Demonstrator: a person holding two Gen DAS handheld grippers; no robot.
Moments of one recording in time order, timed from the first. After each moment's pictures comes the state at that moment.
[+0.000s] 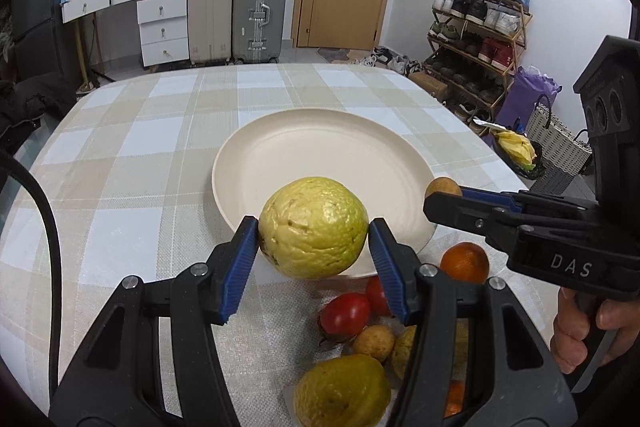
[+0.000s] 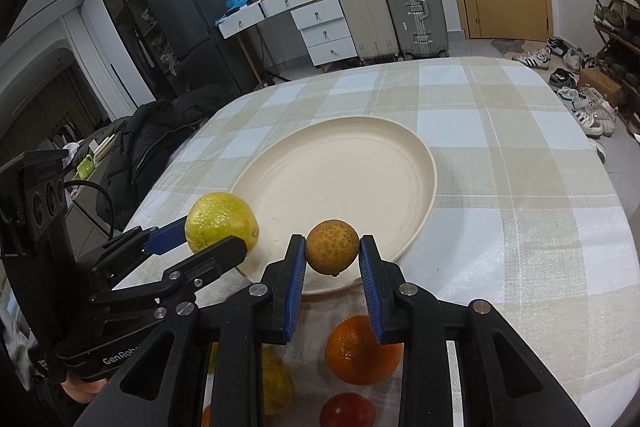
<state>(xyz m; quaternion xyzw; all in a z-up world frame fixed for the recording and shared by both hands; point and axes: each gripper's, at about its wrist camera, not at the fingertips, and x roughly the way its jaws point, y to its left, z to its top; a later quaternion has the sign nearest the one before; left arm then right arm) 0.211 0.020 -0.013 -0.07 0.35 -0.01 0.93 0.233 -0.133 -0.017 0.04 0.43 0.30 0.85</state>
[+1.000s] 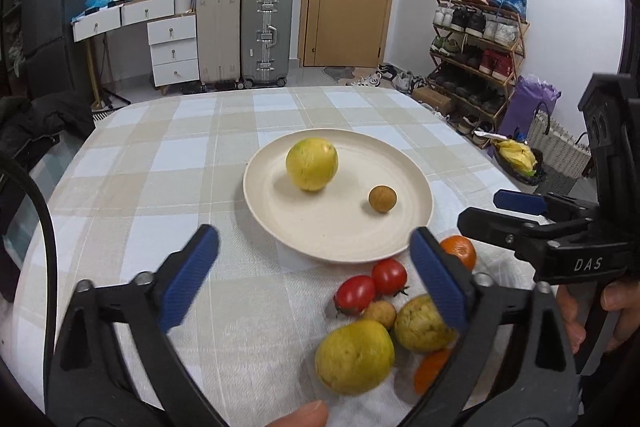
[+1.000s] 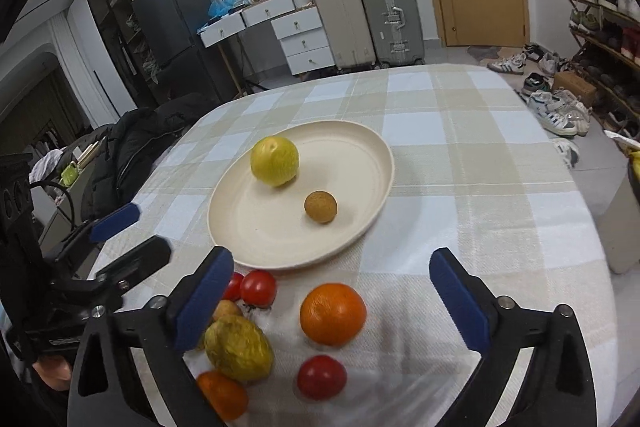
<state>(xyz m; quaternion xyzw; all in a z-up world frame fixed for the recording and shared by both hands) 0.169 0.029 0.013 -0.05 0.31 0.00 0.95 0.207 -0.160 -0.005 0.03 0.41 0.26 0.87</state>
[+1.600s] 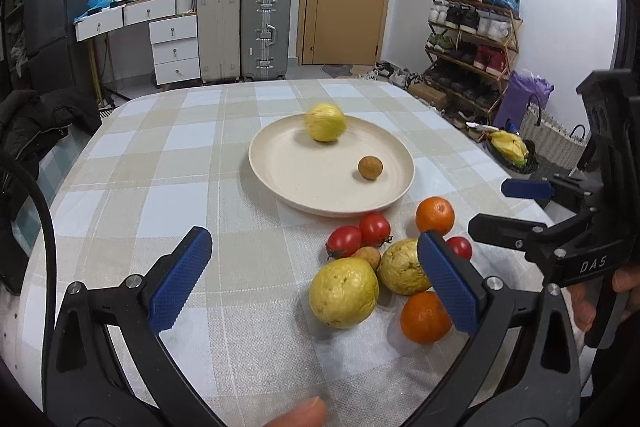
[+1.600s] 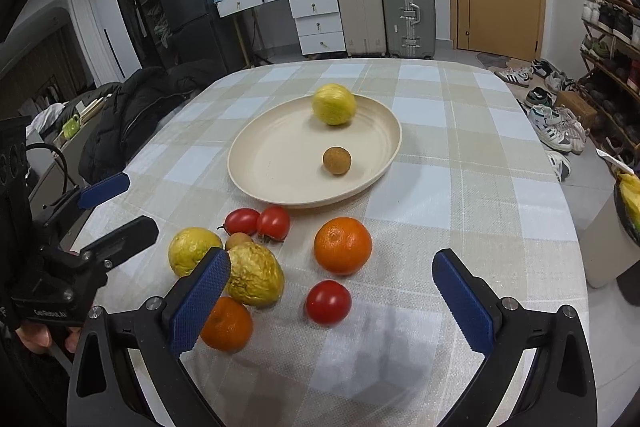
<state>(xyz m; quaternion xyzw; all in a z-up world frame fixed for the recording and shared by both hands) 0.103 0.016 0.020 -0.04 0.32 0.01 0.95 0.162 -0.161 0.002 -0.04 0.42 0.28 0.86</state>
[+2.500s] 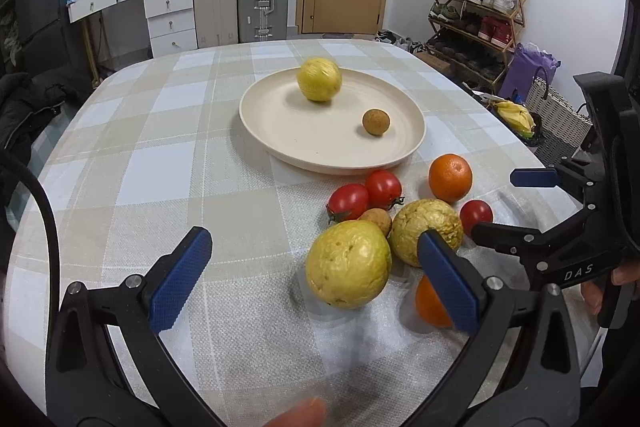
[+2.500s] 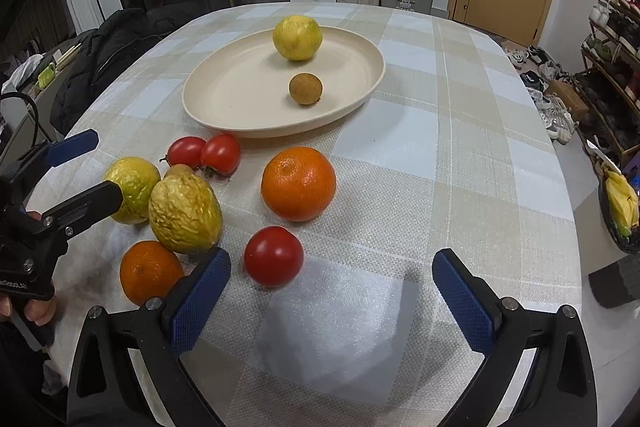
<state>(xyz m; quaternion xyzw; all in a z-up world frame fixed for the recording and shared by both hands) 0.125 0.011 -0.016 -0.04 0.37 0.00 0.93 0.170 -0.161 -0.043 -0.12 0.48 0.25 0.83</state>
